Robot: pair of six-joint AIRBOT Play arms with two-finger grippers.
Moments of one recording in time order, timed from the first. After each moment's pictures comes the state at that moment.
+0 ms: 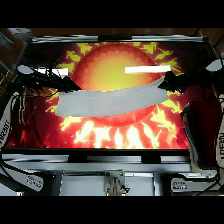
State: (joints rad) left arm 0.00 -1.73 1.53 0.59 -1.27 -1.08; right arm -0.18 -1.52 1.50 -0.90 1.31 1.48
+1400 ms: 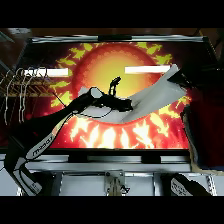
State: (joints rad) left arm -0.64 -1.87 1.53 0.51 -0.76 -1.28; right arm -0.18 -1.15 1.50 -0.86 1.46 1.59
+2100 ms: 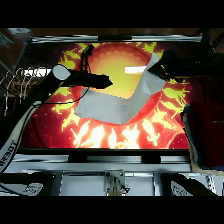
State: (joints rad) left arm -0.40 -1.55 1.53 0.79 -0.83 -1.28; right arm 0.04 -1.21 1.50 -0.78 1.23 1.62
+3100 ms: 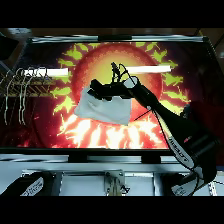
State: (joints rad) left arm 0.06 -0.99 1.52 1.05 -0.96 -1.36; right arm 0.54 -1.73 1.50 -0.42 0.74 1.52
